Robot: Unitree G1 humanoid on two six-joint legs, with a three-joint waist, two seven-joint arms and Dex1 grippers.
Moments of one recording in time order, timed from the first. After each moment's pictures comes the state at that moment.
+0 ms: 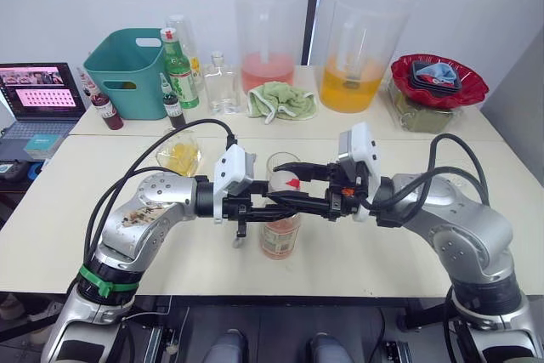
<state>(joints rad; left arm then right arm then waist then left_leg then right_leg) -0.54 0.59 -0.15 -0.33 -0.54 0.53 -1.07 -0.58 -0.57 0.08 -0.48 0.76 0.72 0.85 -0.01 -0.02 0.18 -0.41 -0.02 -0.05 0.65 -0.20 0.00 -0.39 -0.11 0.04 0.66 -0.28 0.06</state>
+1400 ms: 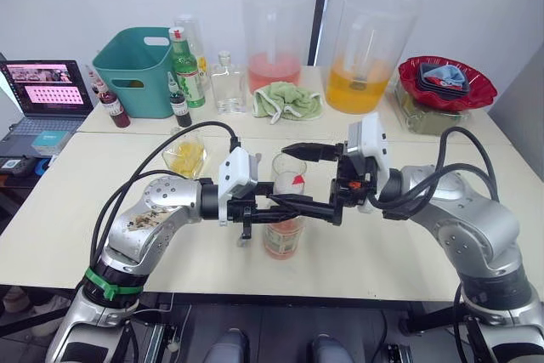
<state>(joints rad) -0.53 0.56 -0.18 -0.31 -0.53 0.49 -1.05 -0.58 -0.64 0.09 -0.50 0.75 0.66 0.77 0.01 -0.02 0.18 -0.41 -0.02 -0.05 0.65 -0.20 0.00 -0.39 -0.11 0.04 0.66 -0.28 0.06</state>
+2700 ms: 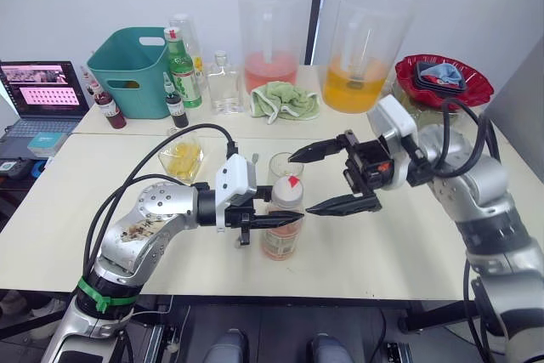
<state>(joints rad) -0.49 0.57 -0.17 -0.36 -0.52 0.48 -1.03 -0.71 -0.73 0.15 -0.17 0.78 0.45 1.26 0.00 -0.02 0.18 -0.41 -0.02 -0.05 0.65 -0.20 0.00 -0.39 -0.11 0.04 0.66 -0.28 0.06</state>
